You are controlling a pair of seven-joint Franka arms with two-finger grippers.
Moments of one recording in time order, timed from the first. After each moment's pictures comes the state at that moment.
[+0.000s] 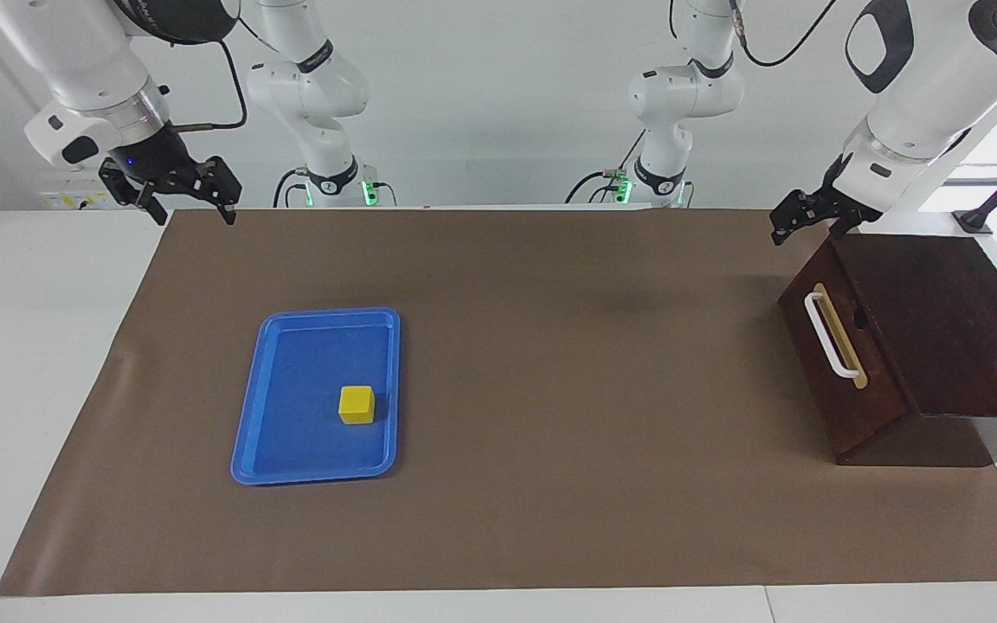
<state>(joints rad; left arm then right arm) 0.02 0.01 -0.06 -1.60 0.00 1.47 -0.06 -0.08 -0.04 0.03 -1.59 -0.01 1.47 -0.04</state>
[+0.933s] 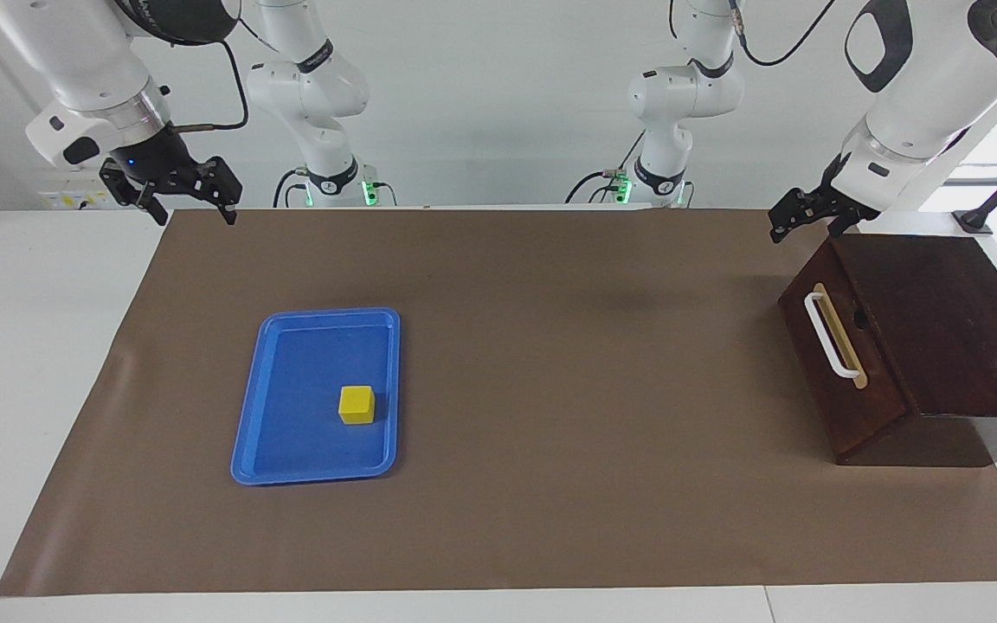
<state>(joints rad) 0.02 0.01 -0.06 -1.60 0.00 1.46 -0.06 -0.08 -0.04 0.03 -1.59 -0.01 1.47 -0.05</state>
